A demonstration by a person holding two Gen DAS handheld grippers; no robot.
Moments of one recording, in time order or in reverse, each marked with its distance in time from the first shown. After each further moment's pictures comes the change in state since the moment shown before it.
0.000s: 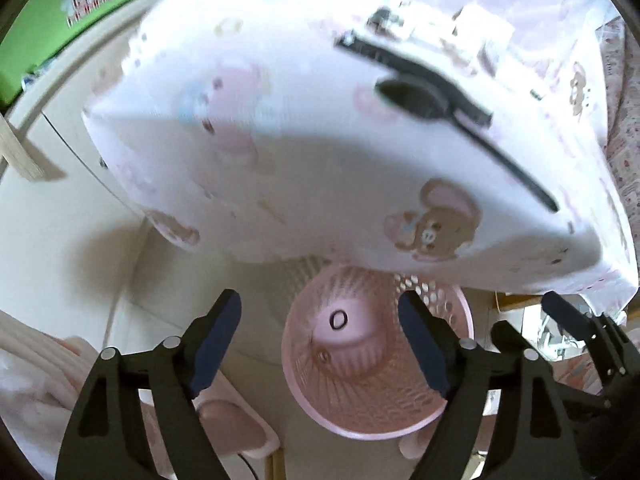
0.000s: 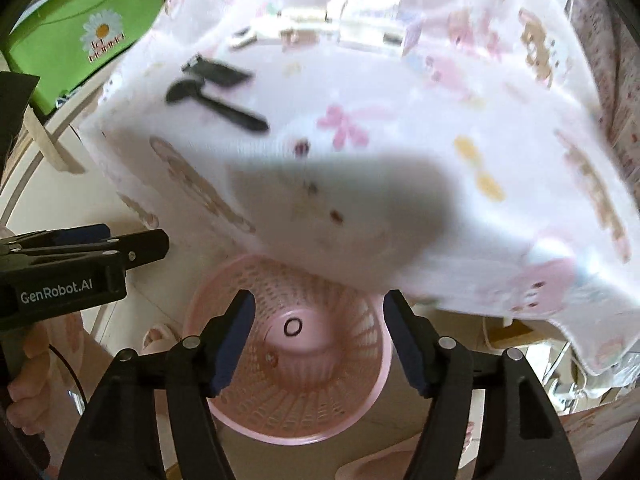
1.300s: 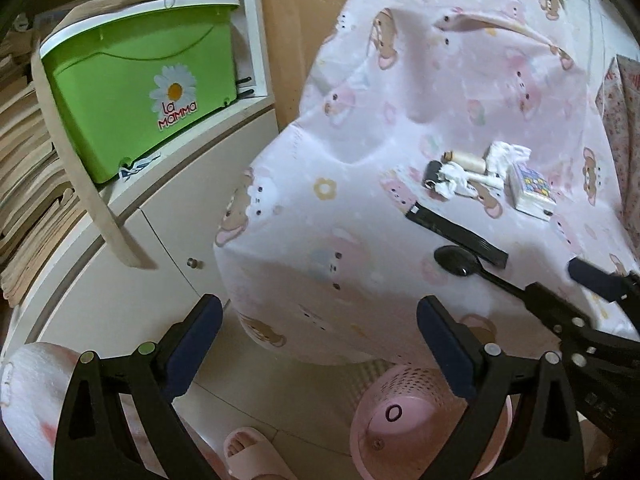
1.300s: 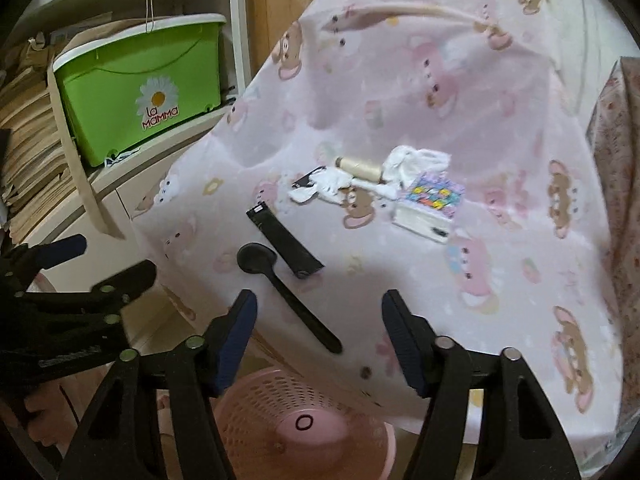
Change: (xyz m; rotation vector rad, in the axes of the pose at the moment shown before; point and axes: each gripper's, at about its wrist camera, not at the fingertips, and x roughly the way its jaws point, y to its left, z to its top) left arm -0.079 0.026 0.012 -0.019 -0.400 0.203; right arm -0.041 0.035 0.067 -0.121 -0.305 0.081
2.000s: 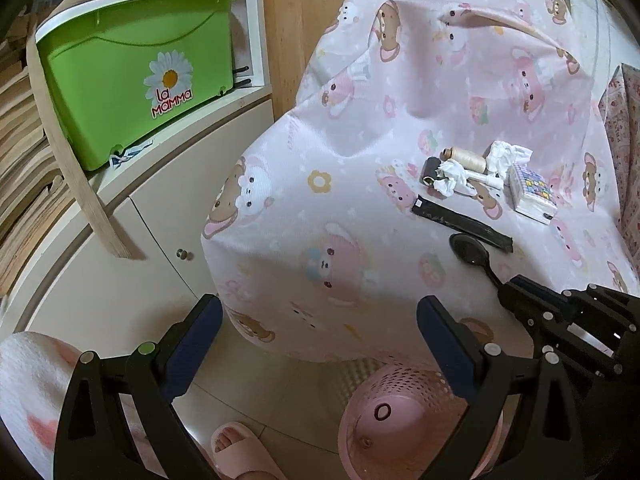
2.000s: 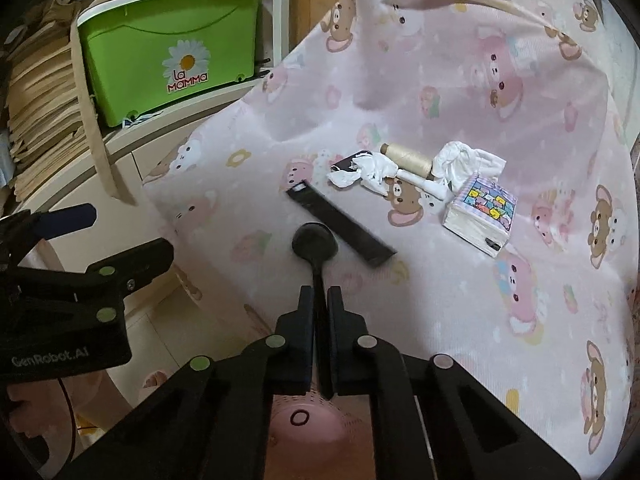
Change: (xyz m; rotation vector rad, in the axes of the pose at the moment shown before) left arm 0.008 -0.004 -0.002 -0.025 0.023 -0.021; right arm 0.026 0.019 -0.001 -0.130 0.043 0.053
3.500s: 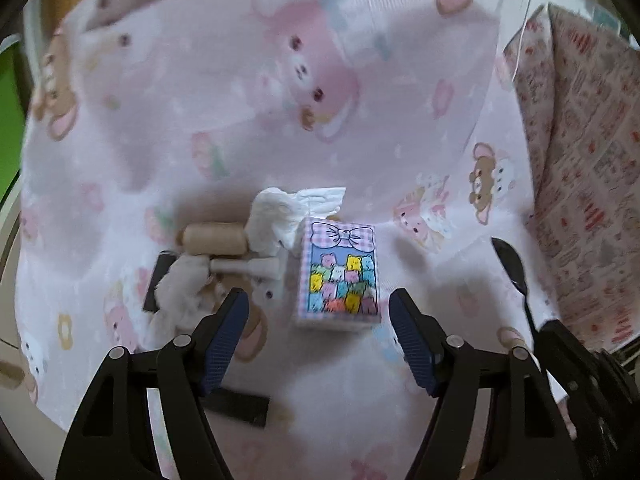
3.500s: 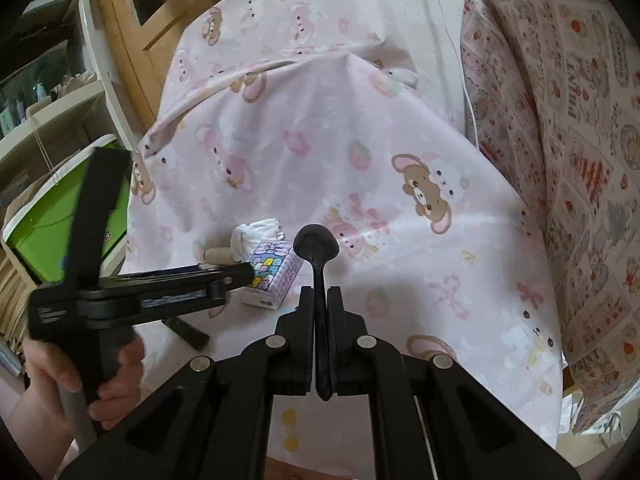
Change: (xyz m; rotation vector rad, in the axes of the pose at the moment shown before) left arm 0.074 -0.197 0.119 0.257 0.211 -0.381; right arm -0.085 -0.177 -0.009 0.527 -0.172 -0.117
